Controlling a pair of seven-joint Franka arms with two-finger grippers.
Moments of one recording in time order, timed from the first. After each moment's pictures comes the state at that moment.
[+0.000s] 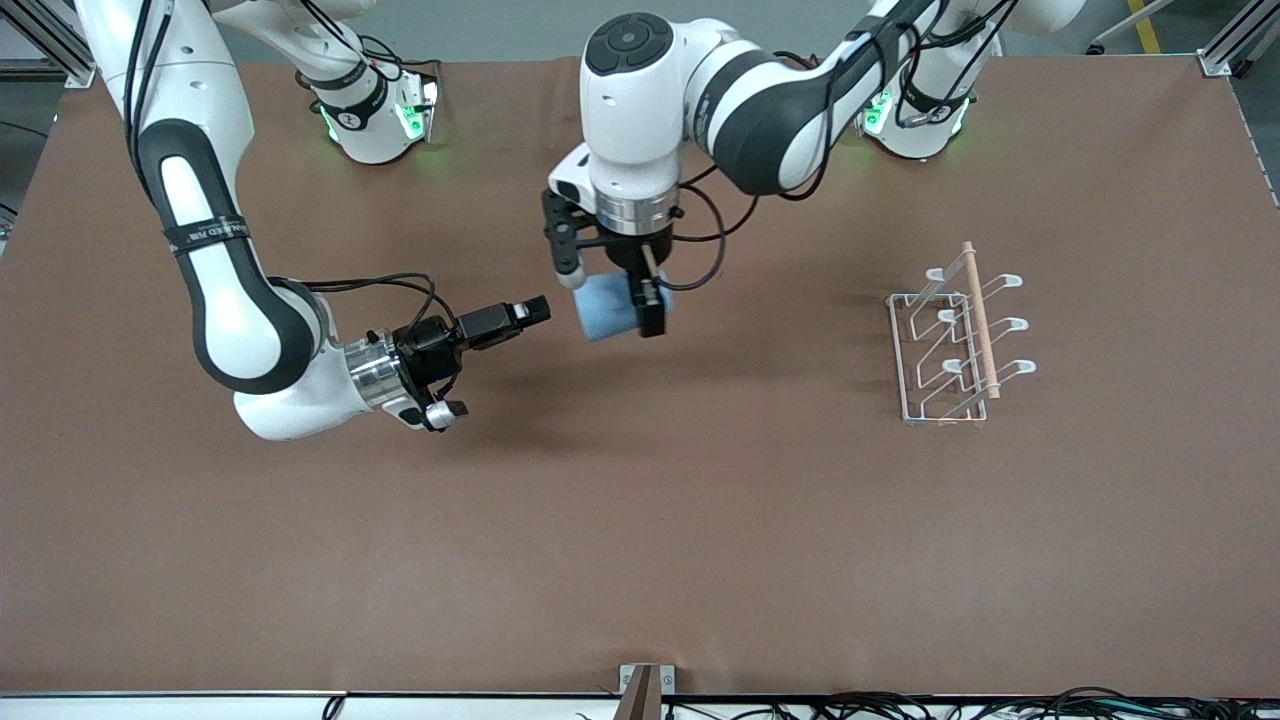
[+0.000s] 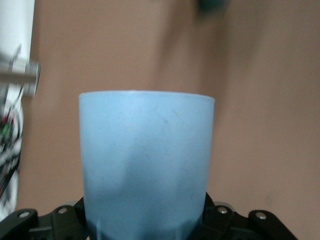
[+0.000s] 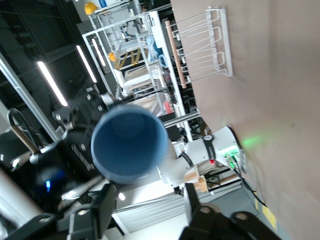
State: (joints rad) left arm -0.59 0.50 -0.34 -1.29 0.41 1.81 0.37; right arm 0.12 0.55 0.12 -1.67 1.36 1.50 -0.35
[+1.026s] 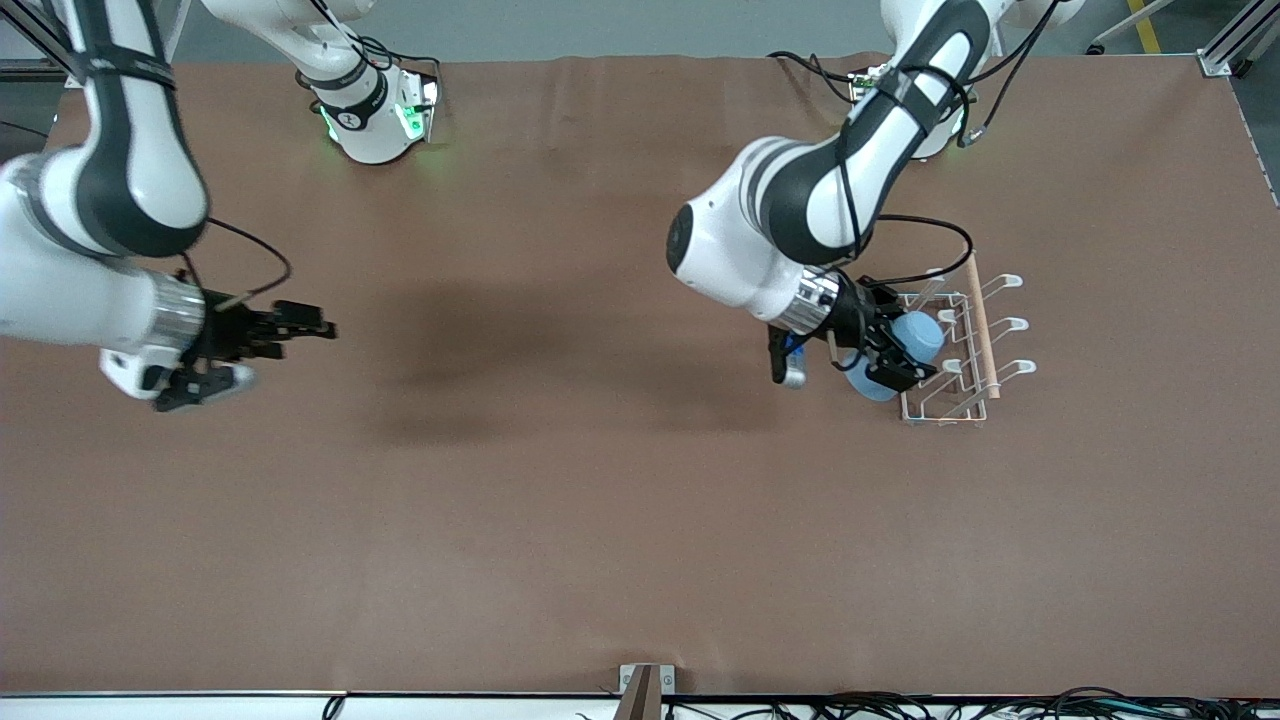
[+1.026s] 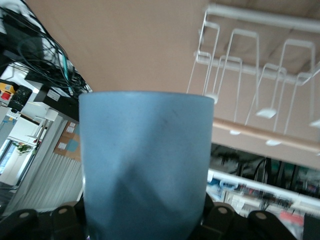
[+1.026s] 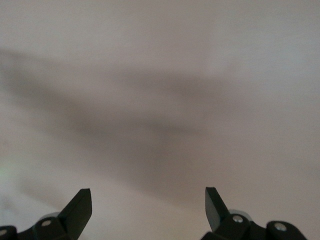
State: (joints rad) left arm -0.42 0.51 -0.33 -1.57 1.07 1.33 0.57; right arm 0.00 0.13 -0.05 -1.85 0.27 1.81 -0.32
